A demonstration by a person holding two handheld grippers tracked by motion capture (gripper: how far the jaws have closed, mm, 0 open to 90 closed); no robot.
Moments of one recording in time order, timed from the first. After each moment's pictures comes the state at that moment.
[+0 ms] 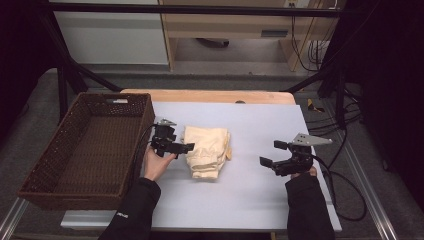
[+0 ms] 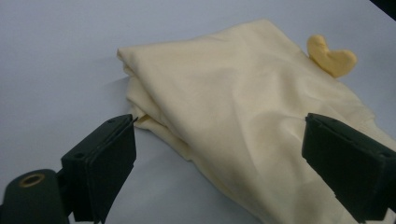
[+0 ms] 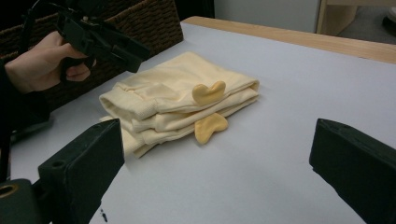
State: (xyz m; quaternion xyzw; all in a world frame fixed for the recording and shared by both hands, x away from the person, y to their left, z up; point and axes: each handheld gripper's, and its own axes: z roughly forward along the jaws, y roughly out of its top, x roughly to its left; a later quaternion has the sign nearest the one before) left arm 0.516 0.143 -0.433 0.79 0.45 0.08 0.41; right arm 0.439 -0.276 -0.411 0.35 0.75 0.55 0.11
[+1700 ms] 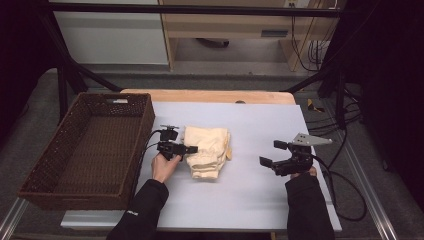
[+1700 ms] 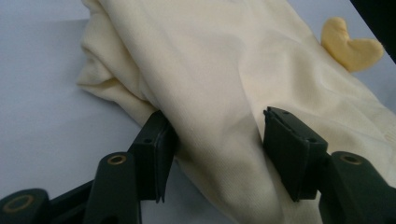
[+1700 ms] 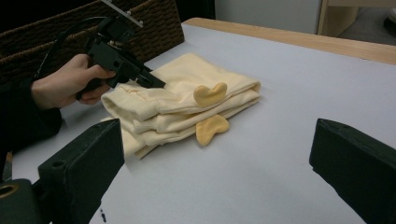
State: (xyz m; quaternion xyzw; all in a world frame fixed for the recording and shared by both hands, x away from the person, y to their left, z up) left arm 0.532 0.137 -0.474 0.76 0.50 -0.03 0.42; right arm 0.439 -0.276 -0.412 0.35 0.75 0.55 0.11
